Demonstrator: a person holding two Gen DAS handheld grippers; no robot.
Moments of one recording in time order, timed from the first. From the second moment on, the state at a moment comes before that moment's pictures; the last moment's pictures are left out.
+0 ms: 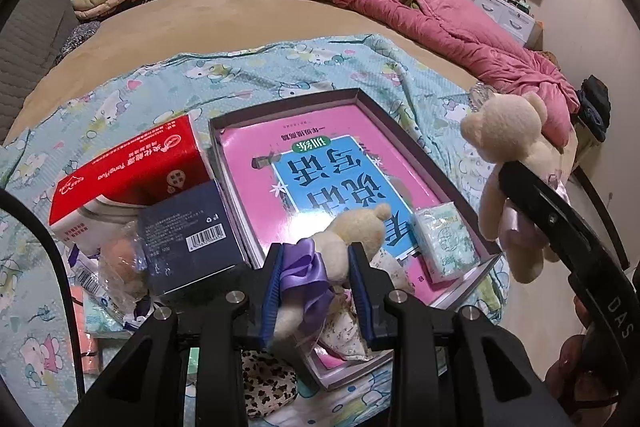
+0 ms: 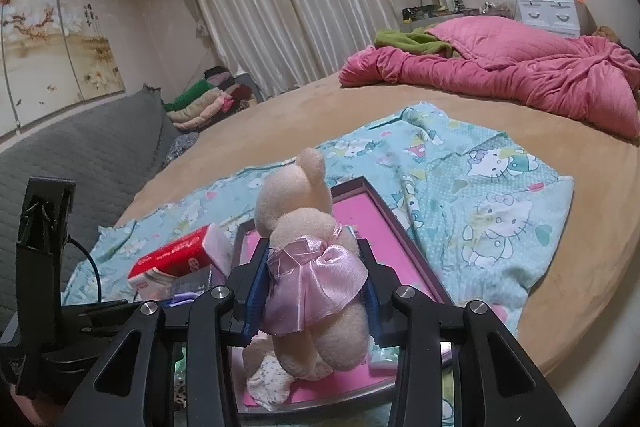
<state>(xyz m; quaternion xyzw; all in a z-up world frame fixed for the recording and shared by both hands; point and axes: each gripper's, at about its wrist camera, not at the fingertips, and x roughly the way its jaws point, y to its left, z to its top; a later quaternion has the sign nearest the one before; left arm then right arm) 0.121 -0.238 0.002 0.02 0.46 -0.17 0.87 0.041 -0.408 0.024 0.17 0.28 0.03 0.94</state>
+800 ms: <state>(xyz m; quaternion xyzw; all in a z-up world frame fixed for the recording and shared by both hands) 0.130 -0.249 -0.028 0.03 0.49 -0.19 0.85 0.060 -0.401 -0.020 0.16 0.36 0.03 0.92</state>
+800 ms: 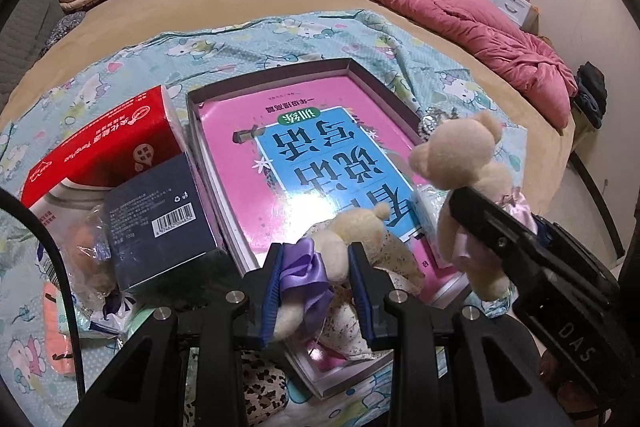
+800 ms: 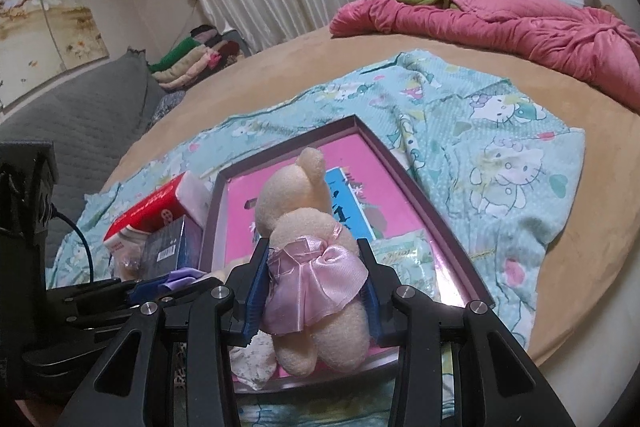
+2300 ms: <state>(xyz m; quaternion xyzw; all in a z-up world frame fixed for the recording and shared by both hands) 0.157 -0.236 -0.041 -0.03 0.51 -0.17 0.84 0.076 -0.391 -0.040 0.10 0.40 -0.03 0.91</state>
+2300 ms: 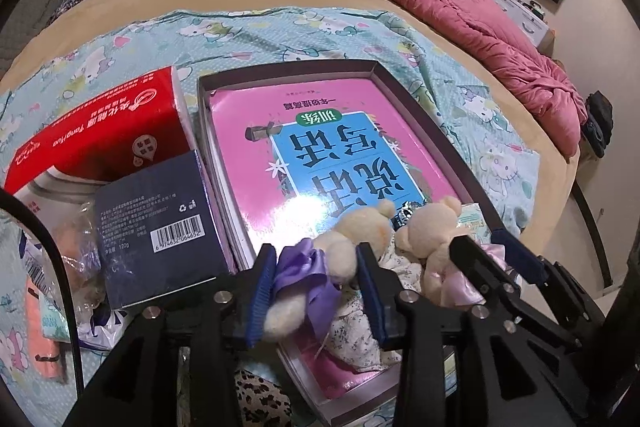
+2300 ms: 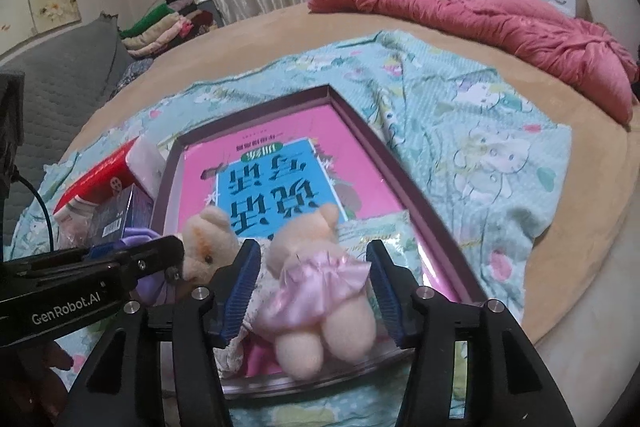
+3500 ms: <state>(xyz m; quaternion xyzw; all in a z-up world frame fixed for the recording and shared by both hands) 0.089 -0.157 0.060 0.00 0.40 -0.13 0.91 0.047 -0.358 0.030 0.10 0.30 -0.01 0.95</state>
